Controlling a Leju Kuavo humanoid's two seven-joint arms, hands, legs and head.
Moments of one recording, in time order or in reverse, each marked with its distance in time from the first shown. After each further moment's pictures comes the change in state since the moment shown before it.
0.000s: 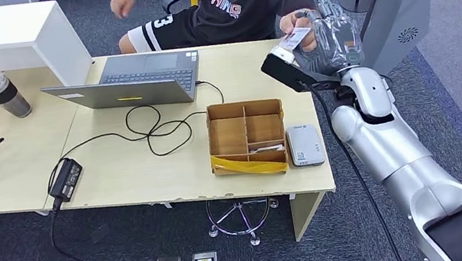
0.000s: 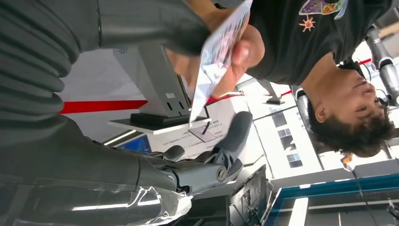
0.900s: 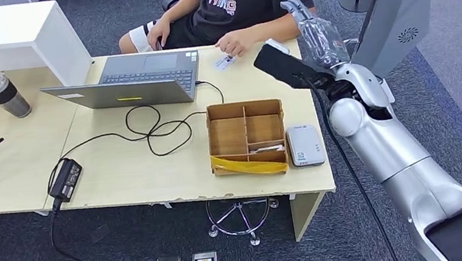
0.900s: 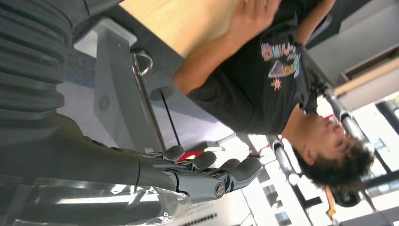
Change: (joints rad) left arm 0.008 0.005 0.000 0.000 0.035 0.013 -0.008; right arm 0.028 0.004 0.001 -0.152 -0.223 0.268 -0.012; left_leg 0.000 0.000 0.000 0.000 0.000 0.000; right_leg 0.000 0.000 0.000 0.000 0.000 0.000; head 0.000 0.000
